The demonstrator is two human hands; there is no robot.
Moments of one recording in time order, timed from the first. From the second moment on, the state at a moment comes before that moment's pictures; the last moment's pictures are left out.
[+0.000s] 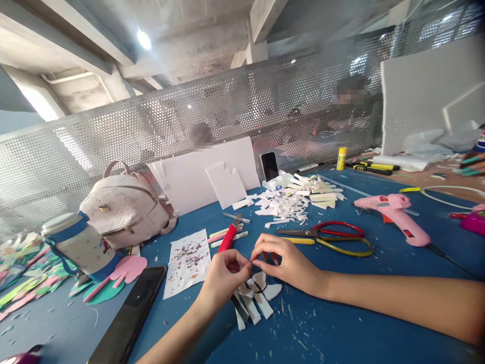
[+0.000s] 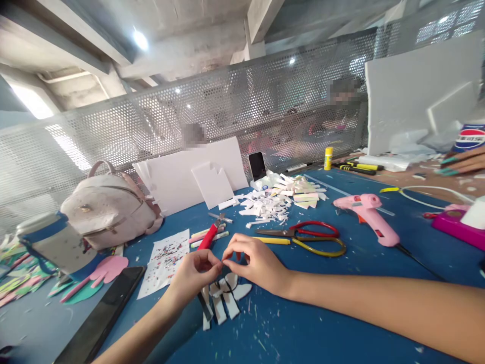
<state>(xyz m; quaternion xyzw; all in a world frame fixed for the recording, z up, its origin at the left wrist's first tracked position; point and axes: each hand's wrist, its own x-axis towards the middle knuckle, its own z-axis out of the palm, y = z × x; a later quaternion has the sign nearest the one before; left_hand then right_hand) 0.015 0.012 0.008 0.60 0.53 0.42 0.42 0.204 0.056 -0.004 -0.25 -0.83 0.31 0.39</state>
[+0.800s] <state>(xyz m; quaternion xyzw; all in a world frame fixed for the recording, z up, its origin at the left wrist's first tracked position) 0.016 0.009 0.007 0.62 0.54 0.41 0.38 0.204 0.054 -0.003 -0.25 -0.85 0.27 0.38</state>
